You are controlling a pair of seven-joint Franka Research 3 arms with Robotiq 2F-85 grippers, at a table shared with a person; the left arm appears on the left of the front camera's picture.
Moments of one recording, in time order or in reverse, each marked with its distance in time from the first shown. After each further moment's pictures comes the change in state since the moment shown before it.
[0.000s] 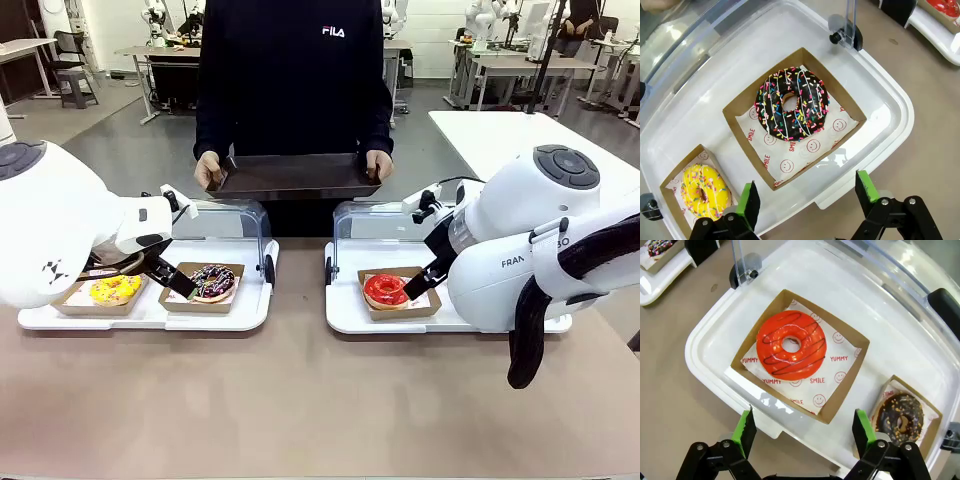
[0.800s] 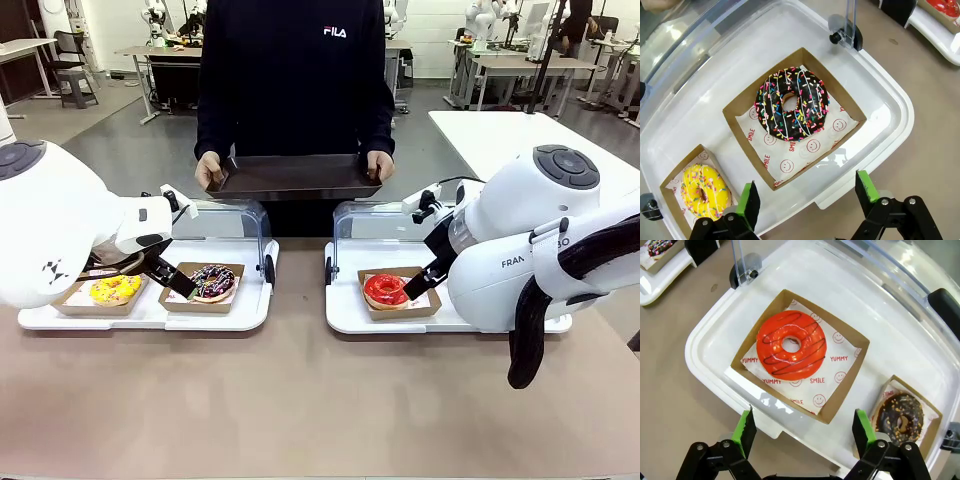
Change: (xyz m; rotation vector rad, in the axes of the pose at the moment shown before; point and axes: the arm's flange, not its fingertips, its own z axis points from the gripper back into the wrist) left arm 0.000 0.000 0.000 0.000 0.000 0.000; right arm 0.000 0.000 0.000 0.000 0.000 0.001
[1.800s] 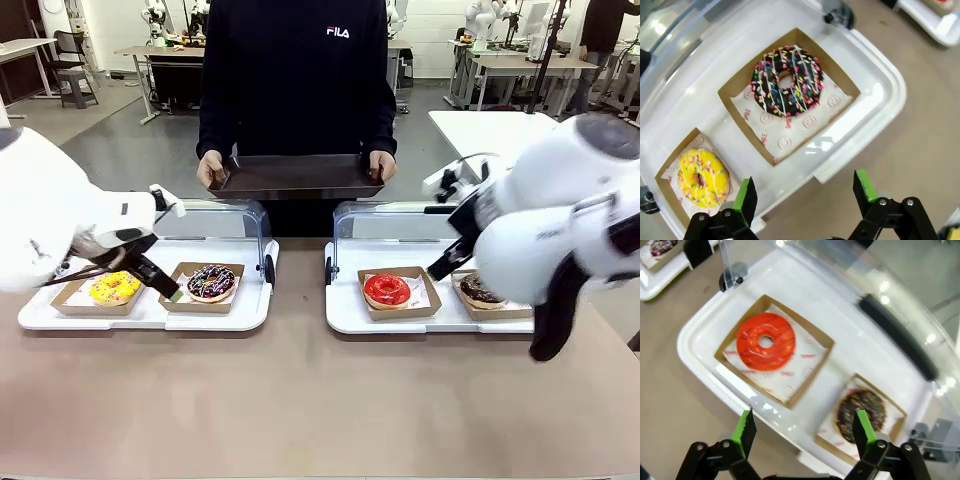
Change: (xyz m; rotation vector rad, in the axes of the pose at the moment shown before) left arm -0.012 0.026 0.019 -0.106 0.051 -0.060; right arm 0.000 -0.046 0.050 -0.024 -0.028 0.084
